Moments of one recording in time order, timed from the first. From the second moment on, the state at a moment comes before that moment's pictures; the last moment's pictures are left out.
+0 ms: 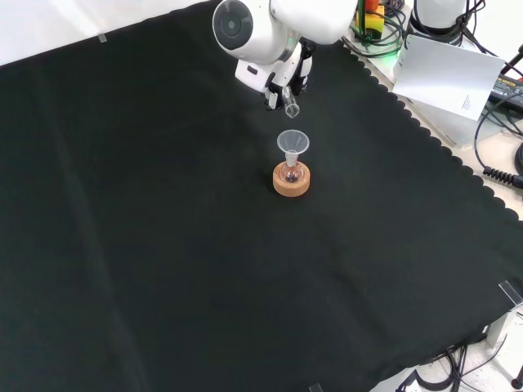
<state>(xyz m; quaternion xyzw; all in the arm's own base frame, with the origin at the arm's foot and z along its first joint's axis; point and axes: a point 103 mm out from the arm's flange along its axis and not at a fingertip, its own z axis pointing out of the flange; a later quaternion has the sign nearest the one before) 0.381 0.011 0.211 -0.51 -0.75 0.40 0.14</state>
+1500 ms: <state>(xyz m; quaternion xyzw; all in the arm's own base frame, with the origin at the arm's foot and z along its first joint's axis) 0.394 0.030 0.207 -0.51 -0.72 0.45 0.14</state>
